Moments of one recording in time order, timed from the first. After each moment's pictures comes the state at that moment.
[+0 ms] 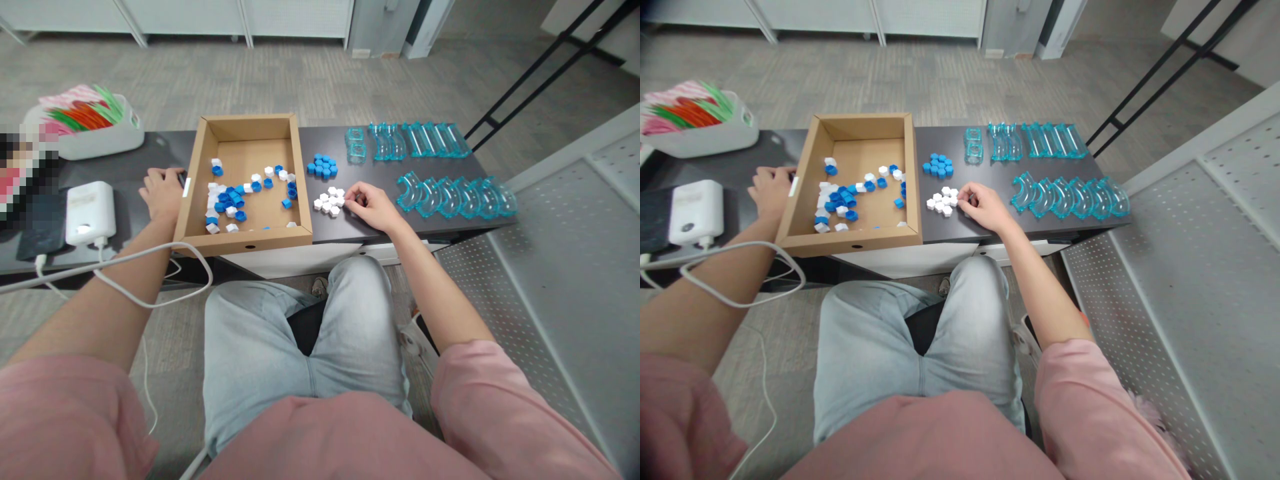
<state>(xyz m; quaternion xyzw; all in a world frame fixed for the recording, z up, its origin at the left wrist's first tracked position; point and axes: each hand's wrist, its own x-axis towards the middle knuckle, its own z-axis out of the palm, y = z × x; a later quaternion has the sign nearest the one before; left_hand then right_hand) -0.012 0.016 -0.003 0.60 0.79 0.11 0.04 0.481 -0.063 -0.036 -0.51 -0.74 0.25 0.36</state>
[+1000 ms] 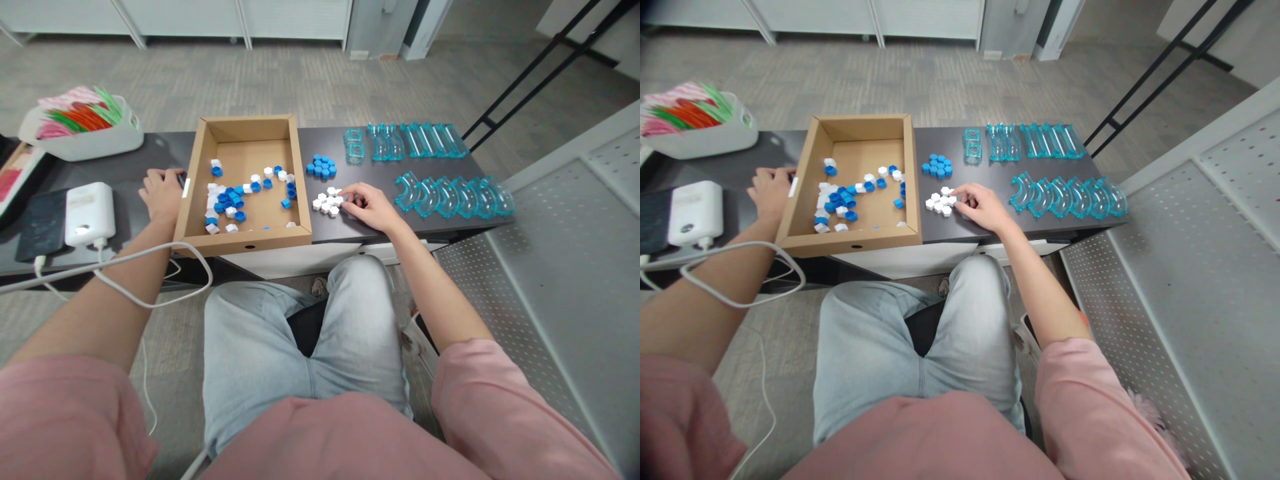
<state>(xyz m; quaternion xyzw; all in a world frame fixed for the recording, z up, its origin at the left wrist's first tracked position) -0.012 0.015 -0.002 0.60 0.79 0.13 0.05 0.481 -0.064 -0.034 -0.49 -0.75 0.25 0.35</state>
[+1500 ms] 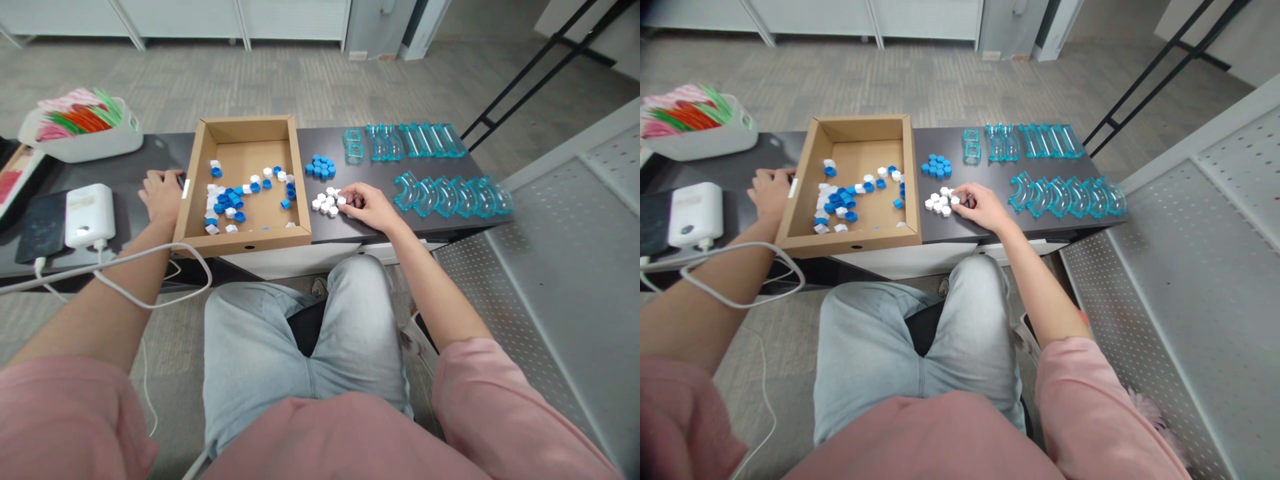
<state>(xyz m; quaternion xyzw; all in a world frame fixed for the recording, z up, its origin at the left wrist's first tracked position) -0.008 0.013 0.002 0.60 0.79 0.13 0.06 0.482 -0.062 -0.038 -0.50 -0.75 0.26 0.36</state>
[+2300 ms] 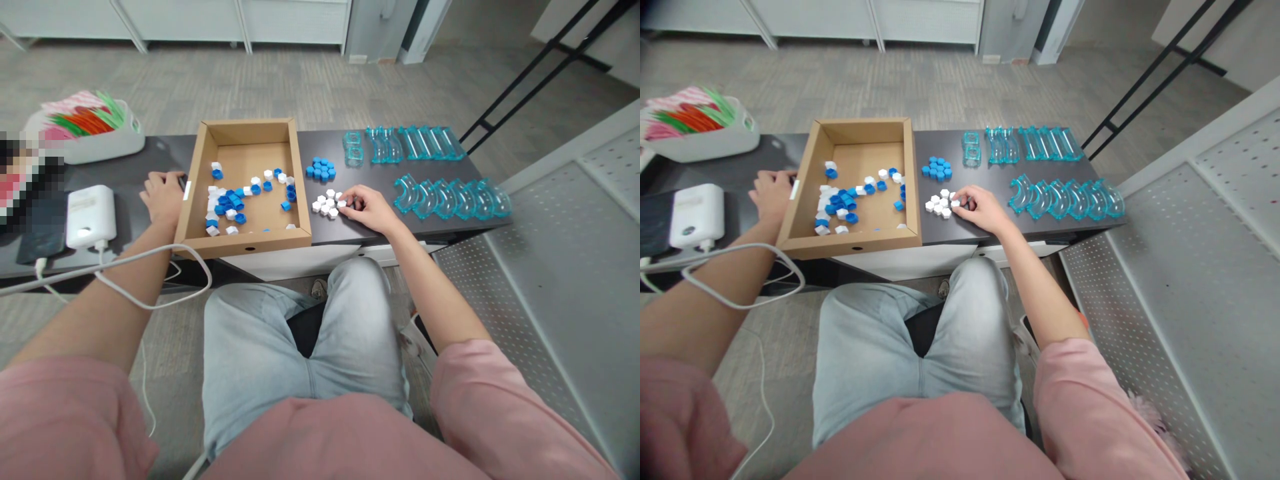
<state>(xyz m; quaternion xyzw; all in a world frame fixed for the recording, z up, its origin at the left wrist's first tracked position) -0.004 0.009 0.007 0.59 0.79 0.12 0.07 0.482 -0.062 -0.036 -0.50 -0.76 0.25 0.35</state>
